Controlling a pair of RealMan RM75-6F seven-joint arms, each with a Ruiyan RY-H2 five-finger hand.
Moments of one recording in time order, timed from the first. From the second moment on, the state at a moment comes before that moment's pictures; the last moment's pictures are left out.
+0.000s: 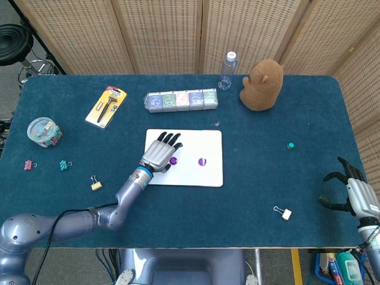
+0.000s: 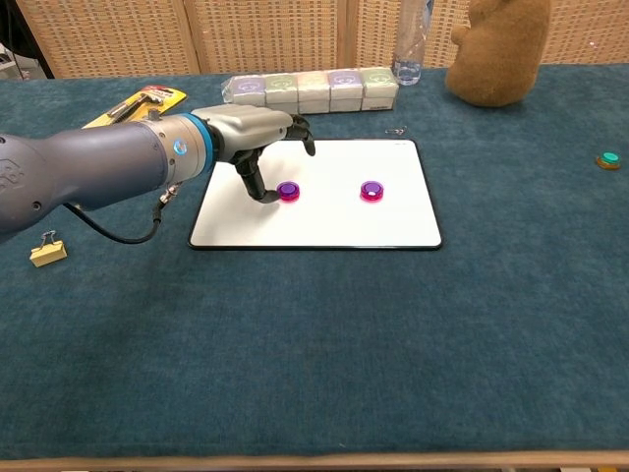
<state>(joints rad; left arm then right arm) -1.06 -1.75 -0.21 -1.22 0.81 0.77 0.52 0.21 -1.04 0.12 -1.55 -1.31 1.15 0.34</state>
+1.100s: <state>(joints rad) -0.32 -1.22 0.09 -1.67 1.28 1.55 0.11 0.18 -1.13 0.12 -1.51 -1.38 1.34 0.11</state>
